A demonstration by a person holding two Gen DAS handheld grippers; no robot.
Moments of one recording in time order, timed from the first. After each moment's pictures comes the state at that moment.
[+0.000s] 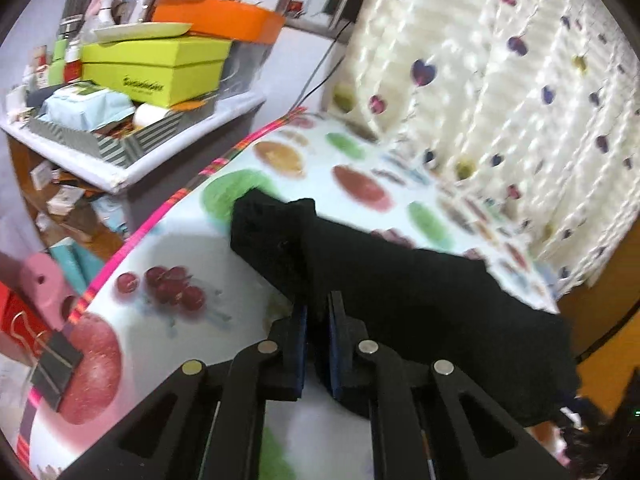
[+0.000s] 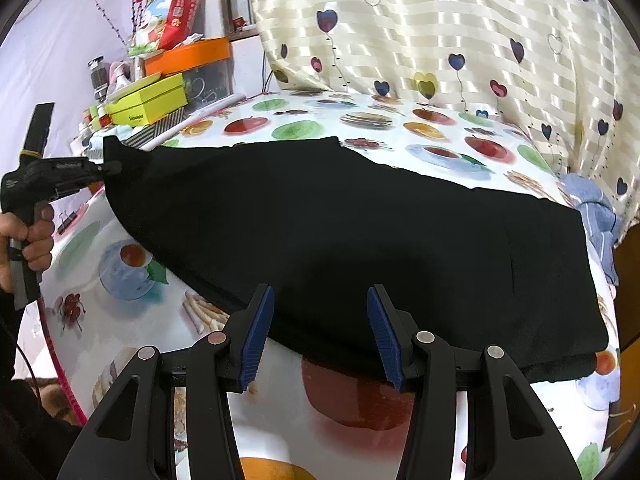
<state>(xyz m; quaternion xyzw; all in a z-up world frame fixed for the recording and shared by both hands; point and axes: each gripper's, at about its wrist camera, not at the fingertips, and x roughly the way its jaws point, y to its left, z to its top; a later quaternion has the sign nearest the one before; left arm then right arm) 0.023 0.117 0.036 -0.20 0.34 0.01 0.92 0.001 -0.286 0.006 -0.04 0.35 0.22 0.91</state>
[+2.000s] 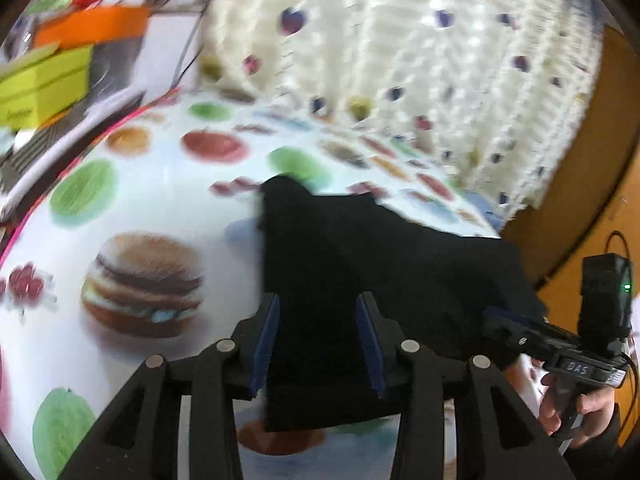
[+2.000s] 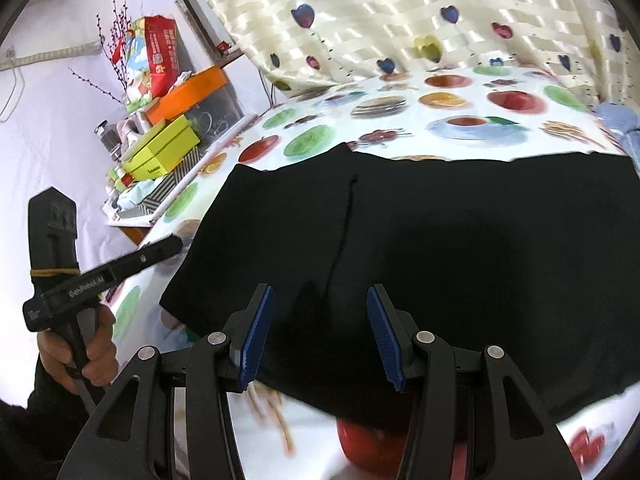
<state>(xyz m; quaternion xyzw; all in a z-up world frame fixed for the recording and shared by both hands) 0.032 0.011 0.035 -0.14 0.38 -0.12 0.91 0.053 -0.289 0.003 0.10 0.39 0.28 0.87</state>
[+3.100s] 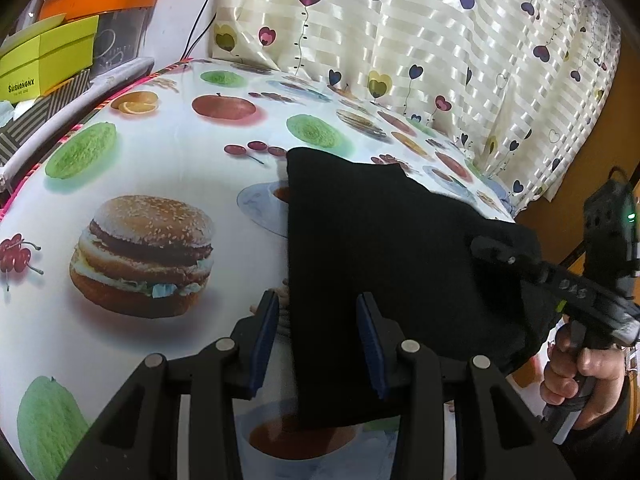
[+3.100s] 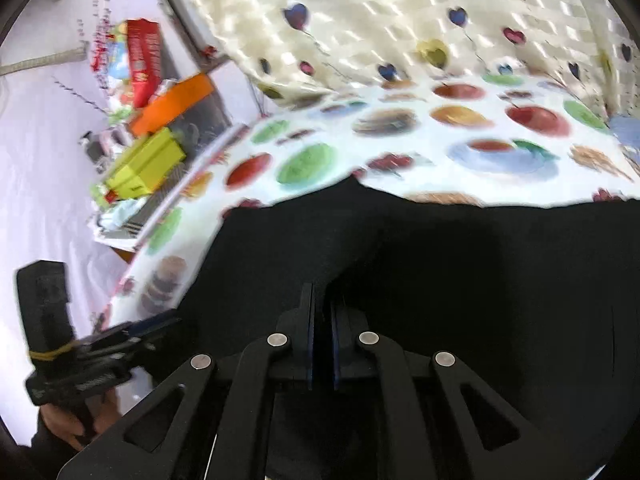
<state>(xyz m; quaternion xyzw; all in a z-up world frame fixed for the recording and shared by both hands) 0.037 0.011 0.011 -0.13 0.41 -0.11 0.90 0.101 -0.261 0.002 0.11 0.40 0.25 0.88</state>
